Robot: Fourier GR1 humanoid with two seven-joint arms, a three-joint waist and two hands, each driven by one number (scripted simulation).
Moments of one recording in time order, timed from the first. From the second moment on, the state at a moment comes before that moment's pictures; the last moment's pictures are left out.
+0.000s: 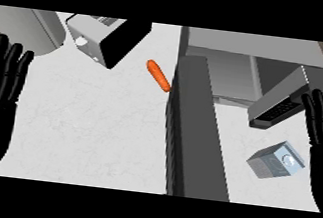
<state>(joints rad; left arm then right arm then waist) -0.03 0.10 0.01 -2.10 -0.01 0.00 0.00 0.03 -0.09 0.01 -2.10 0.00 0.02 0.00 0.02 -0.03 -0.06</state>
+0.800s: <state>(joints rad) 0.25 0.05 0.01 -2.26 0.19 -0.07 0.06 0.16 -0.43 -0.32 -2.06 -0.65 0.55 -0.02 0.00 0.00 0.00</state>
